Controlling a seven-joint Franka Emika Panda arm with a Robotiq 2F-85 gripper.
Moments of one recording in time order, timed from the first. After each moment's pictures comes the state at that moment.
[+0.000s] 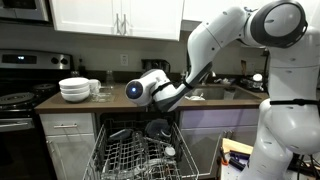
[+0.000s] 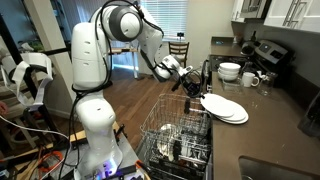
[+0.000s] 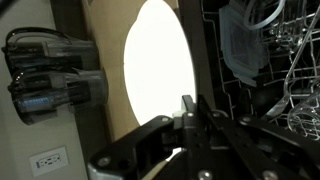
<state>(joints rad) 0.11 0.21 0.06 -2.16 -1.26 2.03 0.72</state>
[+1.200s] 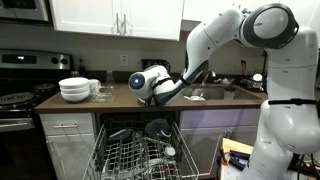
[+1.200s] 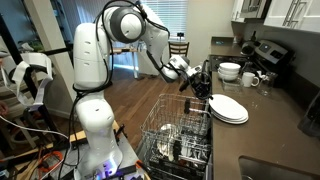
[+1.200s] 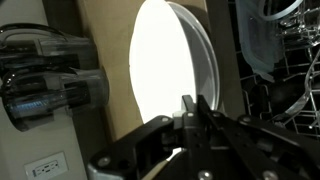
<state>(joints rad) 0.05 0.23 0.01 -2.10 -1.27 2.14 0.65</state>
